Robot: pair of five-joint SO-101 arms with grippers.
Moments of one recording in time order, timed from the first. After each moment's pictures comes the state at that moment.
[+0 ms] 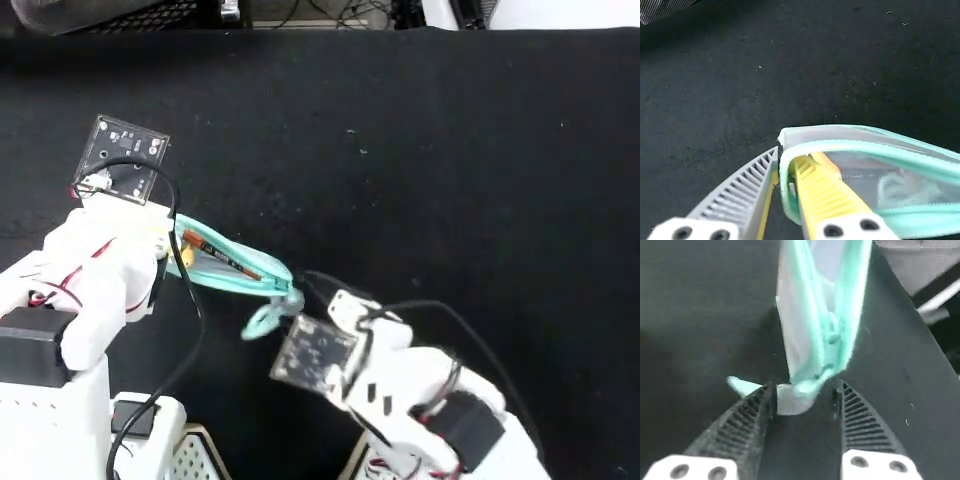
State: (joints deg) left arm 0.3 -51.4 16.7 89.8 -14.8; right arm -43.2 -90.2 65.7 66.4 29.2
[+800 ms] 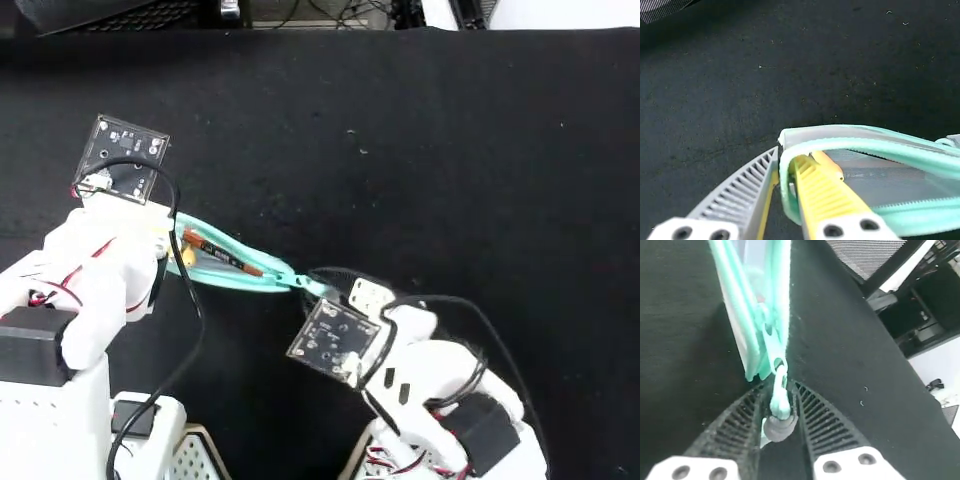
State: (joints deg) left arm 0.3 -51.4 16.7 89.8 -14.9; right arm -34.8 -90.1 60.0 67.3 35.0
